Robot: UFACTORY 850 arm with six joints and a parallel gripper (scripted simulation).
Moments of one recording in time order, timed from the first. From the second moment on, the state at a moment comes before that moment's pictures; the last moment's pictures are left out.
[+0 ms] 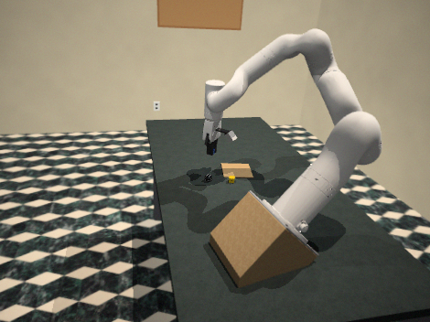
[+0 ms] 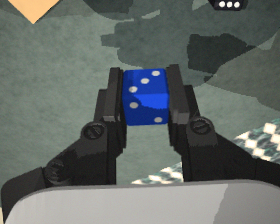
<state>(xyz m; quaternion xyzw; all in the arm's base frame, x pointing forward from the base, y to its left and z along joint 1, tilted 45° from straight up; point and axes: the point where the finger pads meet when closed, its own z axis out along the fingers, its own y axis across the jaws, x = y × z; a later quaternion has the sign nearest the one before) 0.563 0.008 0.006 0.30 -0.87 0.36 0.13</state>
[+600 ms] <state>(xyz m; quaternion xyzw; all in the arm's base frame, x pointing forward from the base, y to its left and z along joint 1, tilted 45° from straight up) 0.513 -0.049 0.069 0.49 -0.78 0.33 0.21</state>
